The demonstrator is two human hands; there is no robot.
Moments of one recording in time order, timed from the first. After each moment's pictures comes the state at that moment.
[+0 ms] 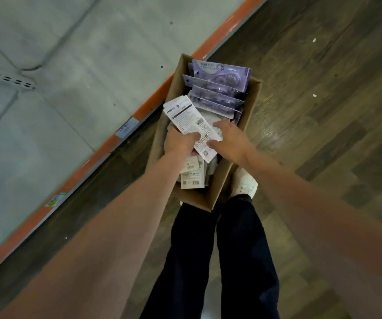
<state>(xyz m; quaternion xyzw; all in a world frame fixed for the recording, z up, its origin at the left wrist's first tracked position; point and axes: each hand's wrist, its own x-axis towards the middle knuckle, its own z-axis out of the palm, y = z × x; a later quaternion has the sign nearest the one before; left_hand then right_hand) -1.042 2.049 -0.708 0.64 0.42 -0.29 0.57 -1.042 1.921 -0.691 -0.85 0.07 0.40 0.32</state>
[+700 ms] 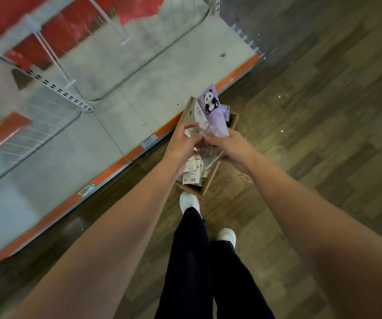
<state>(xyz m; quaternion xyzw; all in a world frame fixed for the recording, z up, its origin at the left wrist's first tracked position) -1.133 2.027 -0.466 0.66 0.28 -0.24 0.65 -1.129 1.892 -0.457 -0.65 0.17 0.33 0.67</state>
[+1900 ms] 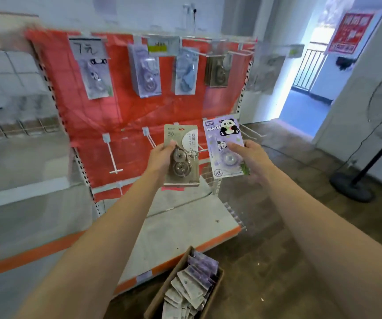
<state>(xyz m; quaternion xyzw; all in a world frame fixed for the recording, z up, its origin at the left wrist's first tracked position) -1.056 2.119 -0.053 0.61 0.18 0.12 0.76 -1.025 1.915 -0.022 -0.72 -0.04 0.07 0.69</state>
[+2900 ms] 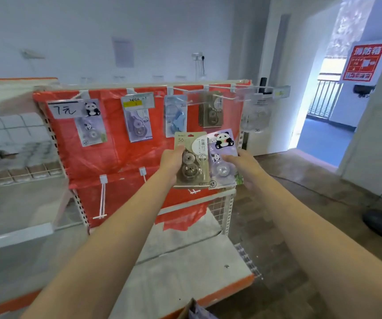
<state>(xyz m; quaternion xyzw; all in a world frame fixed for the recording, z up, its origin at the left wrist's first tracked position) -0.959 2.048 0.032 0.66 0.21 0.15 0.70 -0.917 1.878 0.021 -0.75 -0.11 0.07 0.65</state>
